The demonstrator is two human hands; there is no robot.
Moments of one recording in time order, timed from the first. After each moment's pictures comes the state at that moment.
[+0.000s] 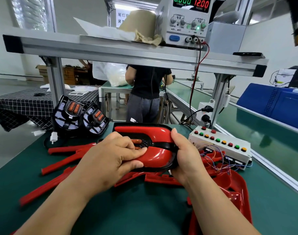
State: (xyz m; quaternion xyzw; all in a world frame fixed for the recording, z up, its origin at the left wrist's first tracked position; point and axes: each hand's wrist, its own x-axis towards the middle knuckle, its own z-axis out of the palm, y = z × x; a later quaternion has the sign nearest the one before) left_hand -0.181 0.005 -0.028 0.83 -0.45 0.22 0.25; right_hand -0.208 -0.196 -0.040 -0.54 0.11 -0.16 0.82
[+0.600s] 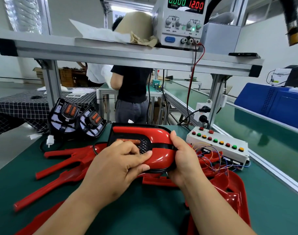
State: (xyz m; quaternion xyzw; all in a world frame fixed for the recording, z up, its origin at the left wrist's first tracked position) left_hand -0.194 -0.014 -0.039 0.81 -0.45 0.28 0.26; right_hand -0.207 -0.198 -0.040 -0.49 0.14 -0.14 0.85
